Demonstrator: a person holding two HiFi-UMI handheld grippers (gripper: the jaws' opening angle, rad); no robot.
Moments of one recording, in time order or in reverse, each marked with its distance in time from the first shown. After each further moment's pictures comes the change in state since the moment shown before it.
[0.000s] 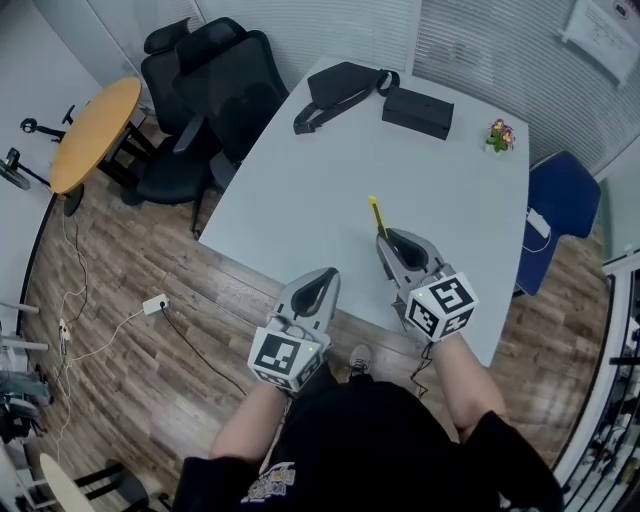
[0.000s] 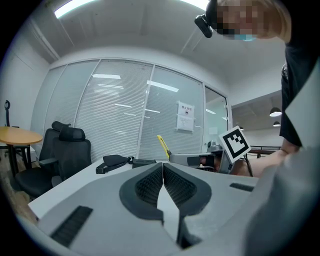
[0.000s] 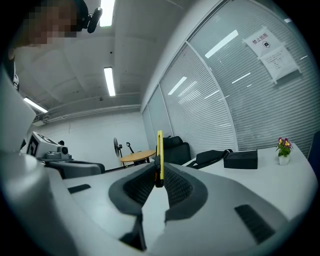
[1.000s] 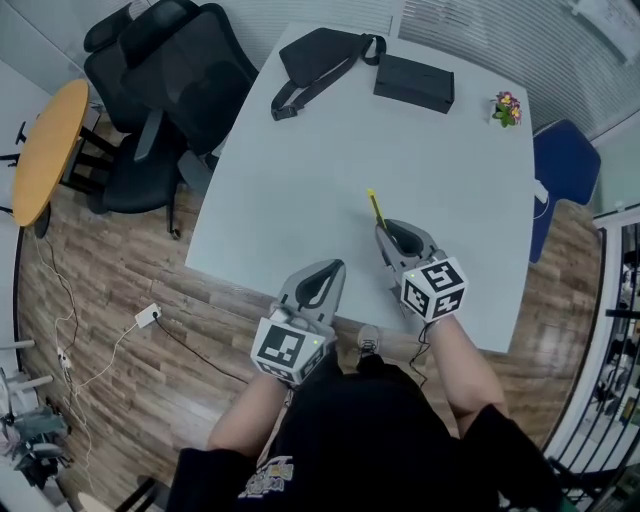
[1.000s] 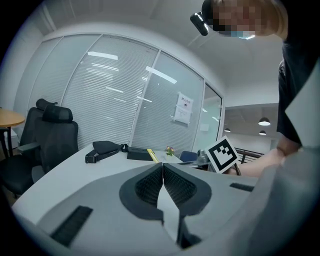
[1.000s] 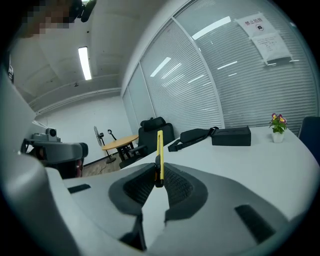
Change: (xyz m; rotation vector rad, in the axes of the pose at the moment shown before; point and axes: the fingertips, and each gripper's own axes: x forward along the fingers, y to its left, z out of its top) left arm 0.064 0.086 -0.039 -0.085 0.119 -0.174; right arm 0.096 -0.065 -0.083 0.093 0.198 -0.191
